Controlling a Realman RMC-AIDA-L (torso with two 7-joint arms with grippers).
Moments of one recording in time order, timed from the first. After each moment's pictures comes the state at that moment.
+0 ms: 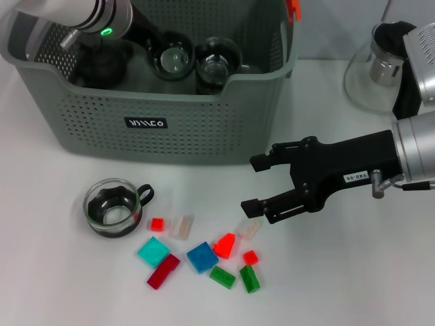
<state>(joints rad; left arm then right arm) -1.04 -2.07 0.97 0.65 2.83 0.75 -2.17 0.59 2.08 -1.18 -1.00 -1.92 -1.56 1.78</state>
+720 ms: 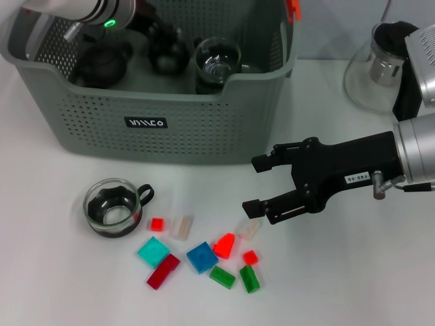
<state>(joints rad) -1.04 -2.09 0.96 0.67 2.84 0.71 -2.17 0.58 2.08 -1.18 -1.00 -1.92 -1.56 1.78</state>
